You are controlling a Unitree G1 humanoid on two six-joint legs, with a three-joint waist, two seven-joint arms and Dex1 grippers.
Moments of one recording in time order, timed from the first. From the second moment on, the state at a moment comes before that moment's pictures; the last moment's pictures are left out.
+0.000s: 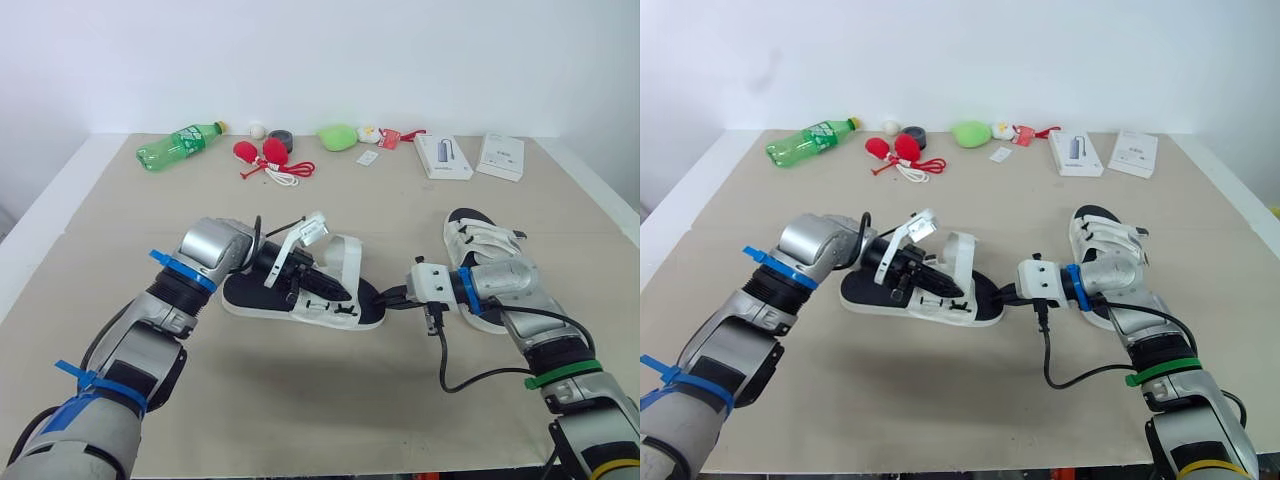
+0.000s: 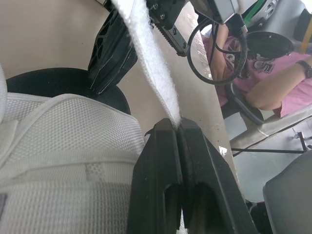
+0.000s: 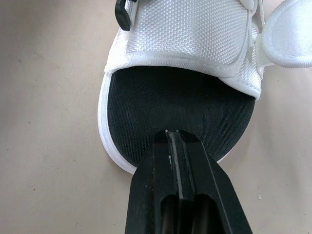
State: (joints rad) left arm -0.99 0.38 -0.40 0.37 -0.45 1.00 -1.38; right arm -0.57 -0.70 0.23 0.36 0.08 -0.28 1.35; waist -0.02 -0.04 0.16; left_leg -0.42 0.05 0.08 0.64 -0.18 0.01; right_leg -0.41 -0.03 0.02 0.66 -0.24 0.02
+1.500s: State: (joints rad) left arm -0.95 0.42 -0.46 0.30 -0.34 0.77 -1.51; right arm -0.59 -0.70 0.24 0.38 0.07 -0.29 1.35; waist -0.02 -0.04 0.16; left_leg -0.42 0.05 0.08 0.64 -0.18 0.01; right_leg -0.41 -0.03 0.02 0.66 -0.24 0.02
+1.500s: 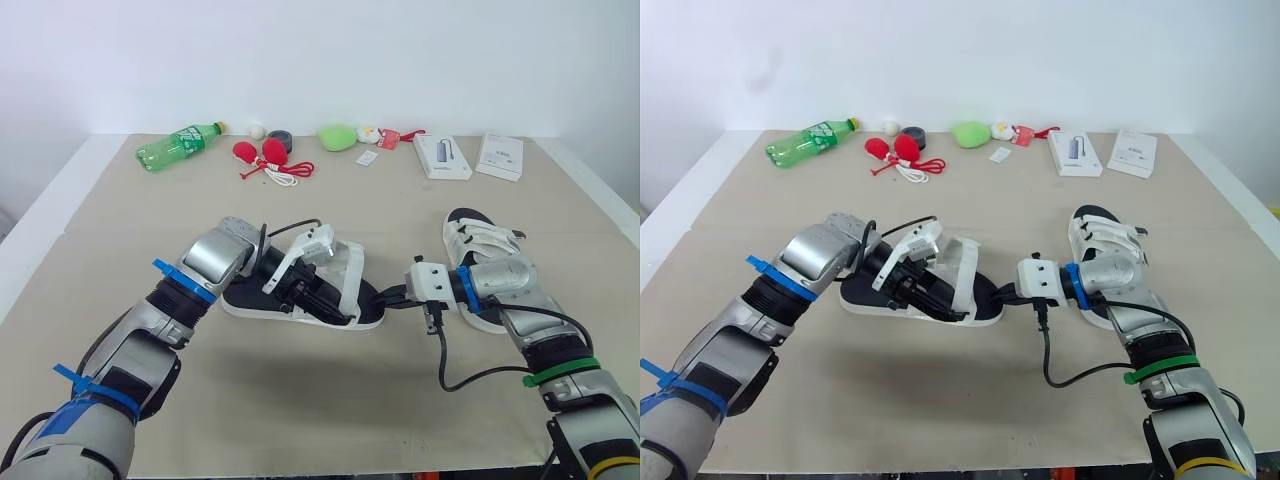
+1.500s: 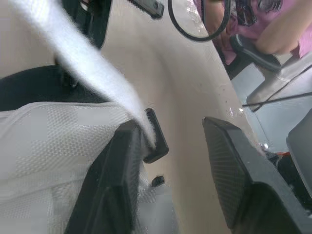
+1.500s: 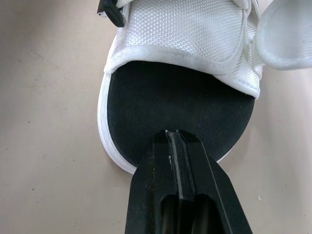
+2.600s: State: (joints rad) left arm -1.08 0.25 -0.35 0.59 -0.23 0.69 -1.39; right arm -0.59 -0.70 0.24 0.39 0.07 -0.30 1.35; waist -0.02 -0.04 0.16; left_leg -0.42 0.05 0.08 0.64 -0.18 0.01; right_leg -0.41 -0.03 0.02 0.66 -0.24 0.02
